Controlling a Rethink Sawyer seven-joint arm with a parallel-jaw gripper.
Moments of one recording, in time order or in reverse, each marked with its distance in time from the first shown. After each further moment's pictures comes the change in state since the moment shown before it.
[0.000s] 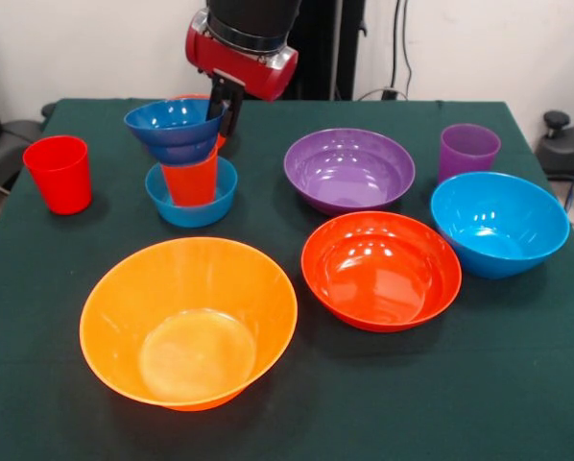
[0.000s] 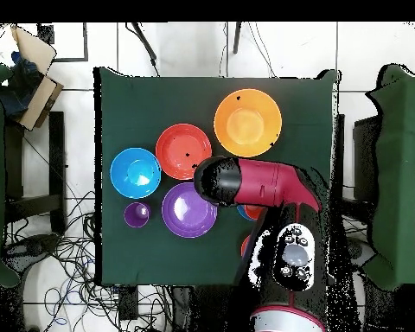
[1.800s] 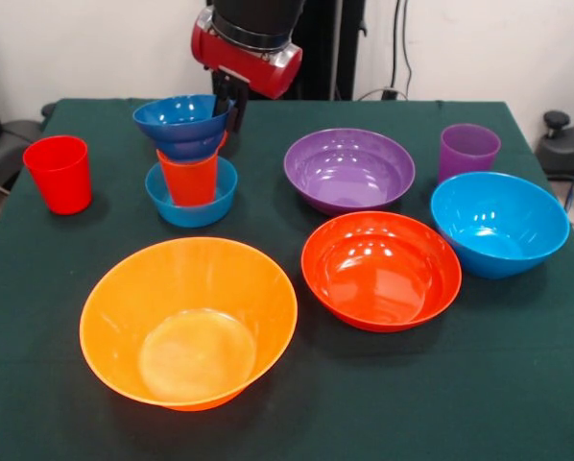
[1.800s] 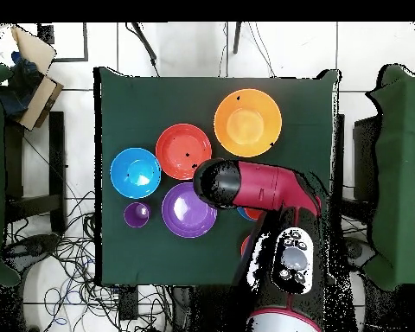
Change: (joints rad) arm 0.009 0.000 -0.016 0.022 0.043 0.000 0.000
